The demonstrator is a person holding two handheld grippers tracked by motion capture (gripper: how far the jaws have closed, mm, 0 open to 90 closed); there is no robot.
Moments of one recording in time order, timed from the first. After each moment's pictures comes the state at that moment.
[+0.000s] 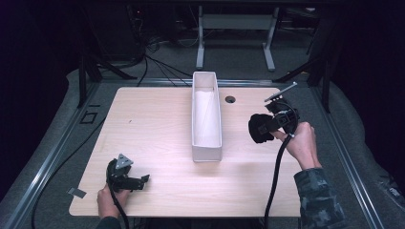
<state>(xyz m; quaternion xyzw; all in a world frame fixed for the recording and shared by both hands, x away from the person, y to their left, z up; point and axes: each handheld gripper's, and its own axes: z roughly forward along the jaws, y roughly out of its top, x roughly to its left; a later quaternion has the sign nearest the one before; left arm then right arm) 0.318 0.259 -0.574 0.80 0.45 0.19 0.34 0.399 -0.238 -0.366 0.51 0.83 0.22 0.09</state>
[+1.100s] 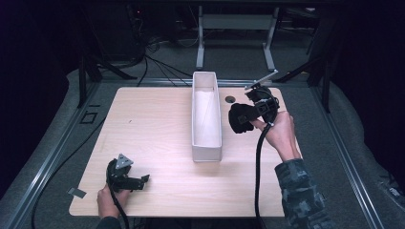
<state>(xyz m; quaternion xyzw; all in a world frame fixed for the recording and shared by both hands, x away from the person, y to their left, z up) 0.318 0.259 -0.574 0.80 0.45 0.19 0.33 0.416 -0.184 -0.344 0.50 0.83 0.26 0.07</state>
